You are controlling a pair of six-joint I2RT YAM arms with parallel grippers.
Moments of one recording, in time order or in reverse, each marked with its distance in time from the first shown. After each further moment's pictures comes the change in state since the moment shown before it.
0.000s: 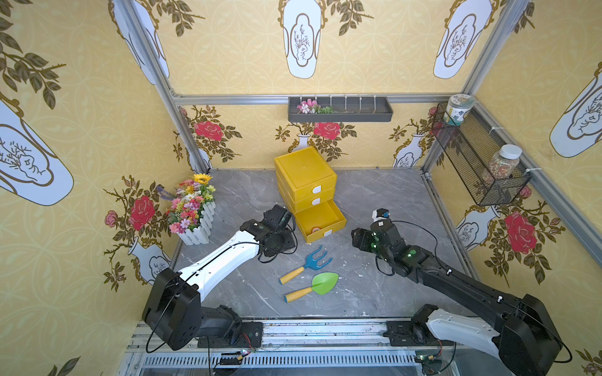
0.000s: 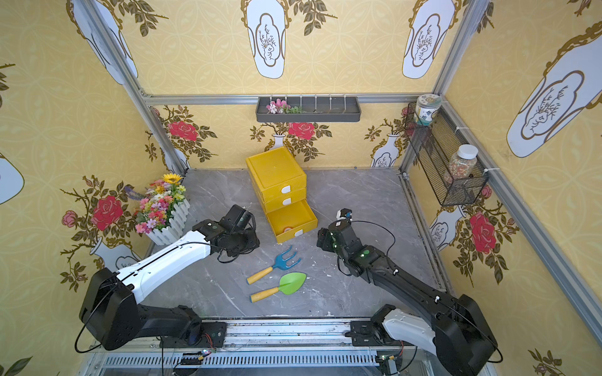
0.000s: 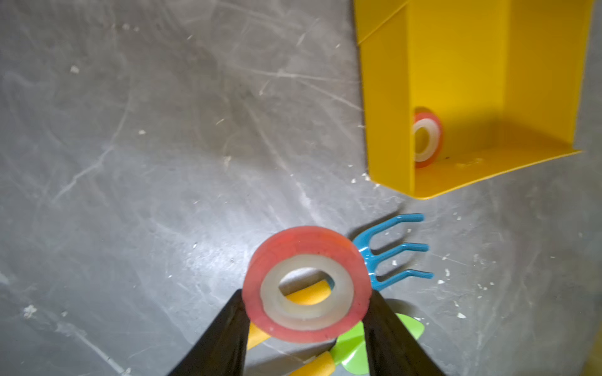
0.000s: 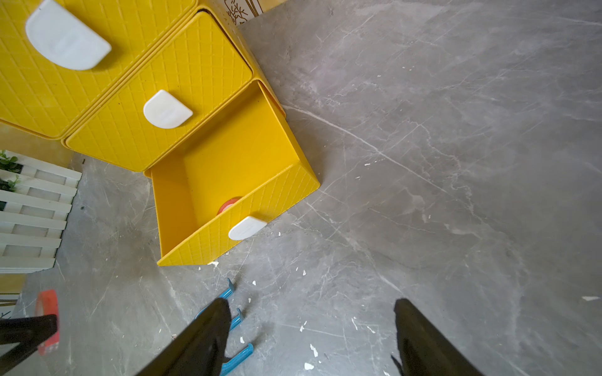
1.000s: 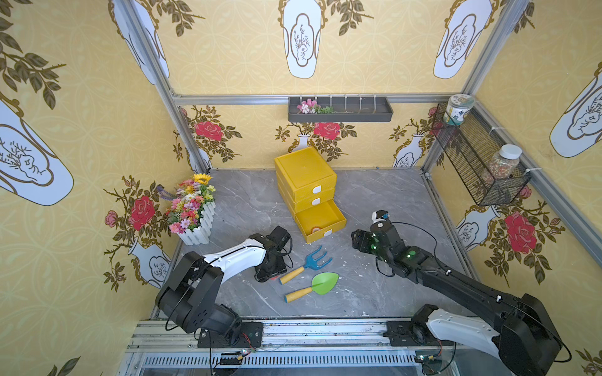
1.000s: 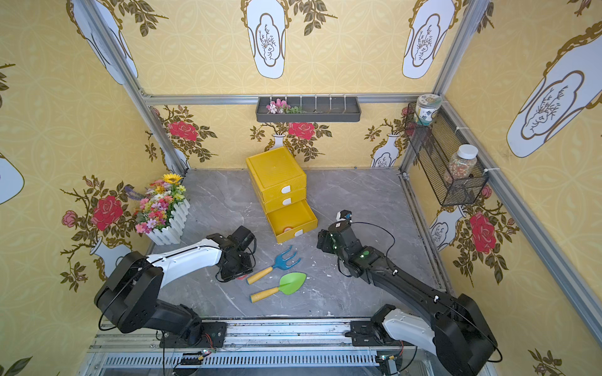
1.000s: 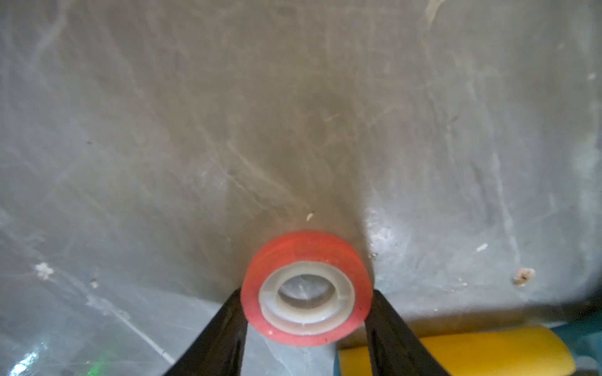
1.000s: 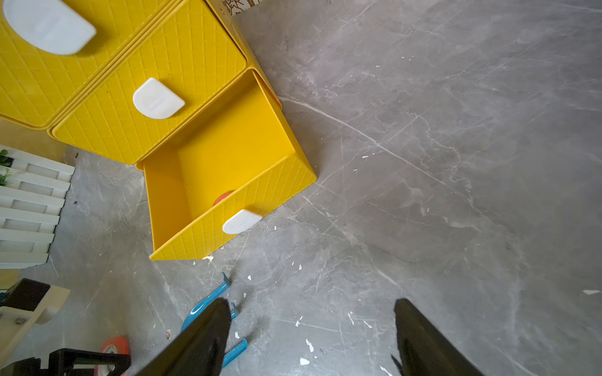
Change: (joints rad) left arm 0.028 0.108 -0.282 0.011 0.012 -0.028; right arm 0.002 0.003 -0.015 0.002 -0.008 0.000
